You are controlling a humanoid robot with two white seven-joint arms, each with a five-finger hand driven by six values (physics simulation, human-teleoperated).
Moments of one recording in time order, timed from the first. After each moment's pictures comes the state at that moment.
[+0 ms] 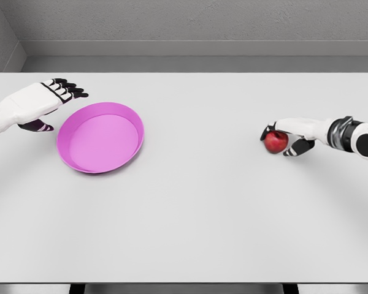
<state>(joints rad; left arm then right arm) -0.60 0.84 -0.60 -1.21 -0.66 -0.61 -0.06 -0.69 -0.84 0.85 -1.54 0.20 0.14 0.60</state>
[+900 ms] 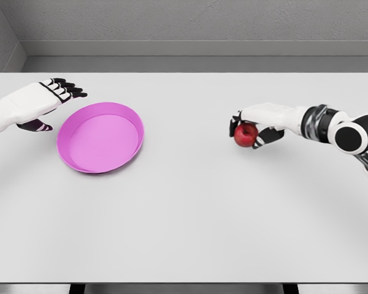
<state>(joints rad) -0.60 0.85 -0.60 -1.21 -0.66 -0.61 -0.06 -0.74 -0.77 0.84 -1.70 0.20 0.13 0.61</state>
